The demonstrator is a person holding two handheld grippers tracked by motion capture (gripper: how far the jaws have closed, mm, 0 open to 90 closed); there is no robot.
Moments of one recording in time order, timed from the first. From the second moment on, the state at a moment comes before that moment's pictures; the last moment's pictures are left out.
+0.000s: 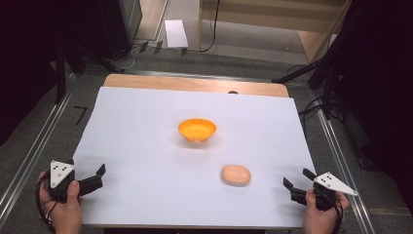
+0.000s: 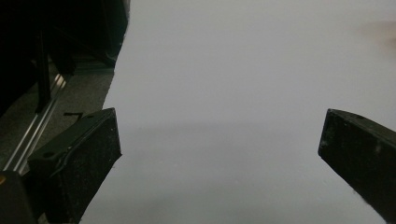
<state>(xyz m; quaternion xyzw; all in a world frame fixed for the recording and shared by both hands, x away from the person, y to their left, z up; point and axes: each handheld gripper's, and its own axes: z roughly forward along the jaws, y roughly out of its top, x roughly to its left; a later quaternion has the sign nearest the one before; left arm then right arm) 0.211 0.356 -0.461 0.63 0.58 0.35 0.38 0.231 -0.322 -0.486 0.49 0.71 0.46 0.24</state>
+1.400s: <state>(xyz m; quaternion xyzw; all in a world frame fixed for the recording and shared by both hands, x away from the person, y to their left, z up) 0.208 0.357 -0.462 0.65 0.55 0.34 0.41 0.288 -0.214 -0.433 0.21 0.93 0.29 0.10</state>
